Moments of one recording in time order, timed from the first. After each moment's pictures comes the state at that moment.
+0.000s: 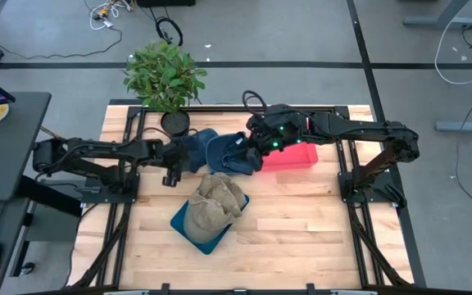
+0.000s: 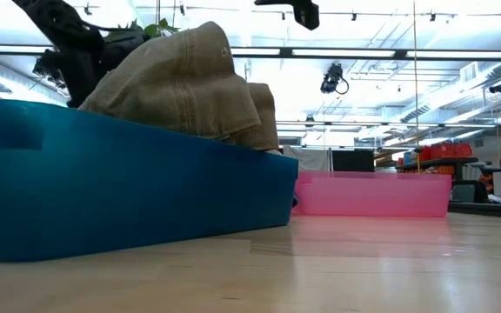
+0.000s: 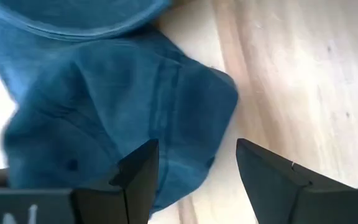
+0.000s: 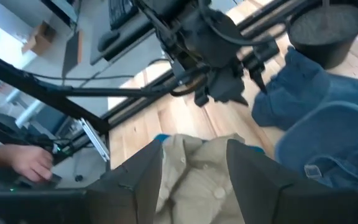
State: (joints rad) left arm 0.25 1.21 0.56 -0.45 -0.16 0.54; right arm -0.06 1.55 1.59 -0.55 -0.15 0.55
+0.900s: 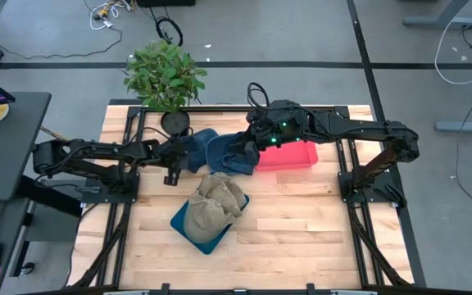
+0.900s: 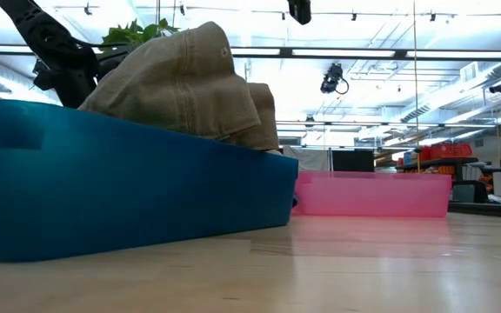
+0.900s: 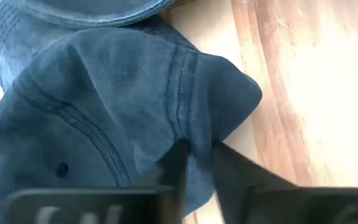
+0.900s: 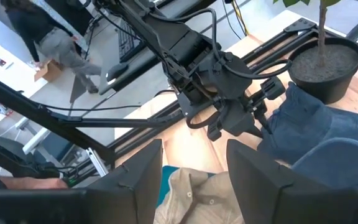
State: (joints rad) left arm 0.32 1.21 0.44 -0.24 -0.11 0.57; right arm -0.08 1.55 1.59 -0.44 -0.11 0.55
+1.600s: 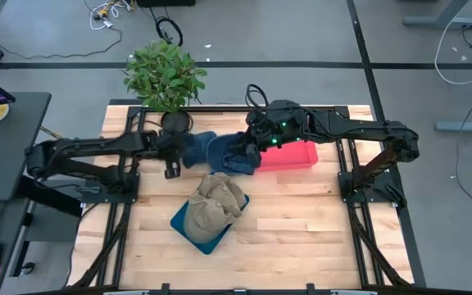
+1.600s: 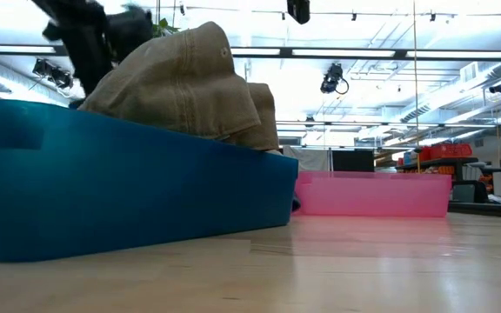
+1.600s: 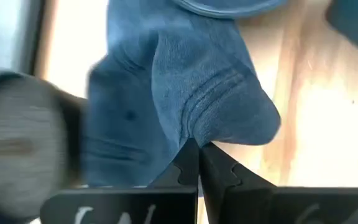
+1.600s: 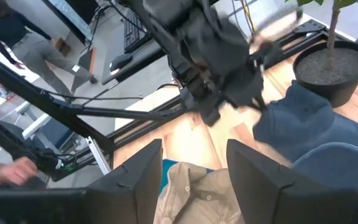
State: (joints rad) left arm 0.29 1.12 0.71 -0.67 -0.24 0.22; right arm -0.07 1.55 1.59 -0.45 -0.15 0.49
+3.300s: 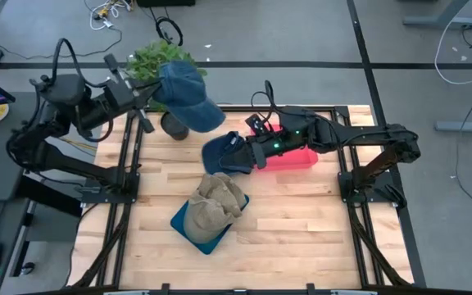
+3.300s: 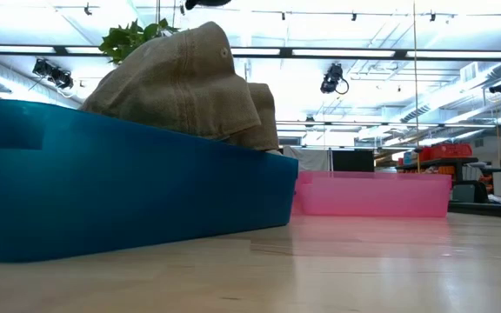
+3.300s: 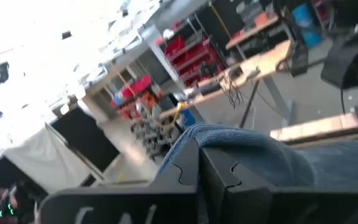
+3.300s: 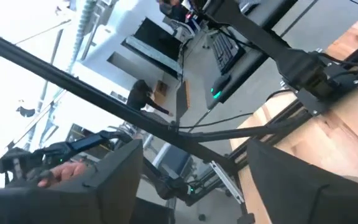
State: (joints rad) left arm 0.04 1.06 1.68 -0.55 -0.54 0.61; right arm 0.03 1.55 1.59 -0.13 -0.26 0.96
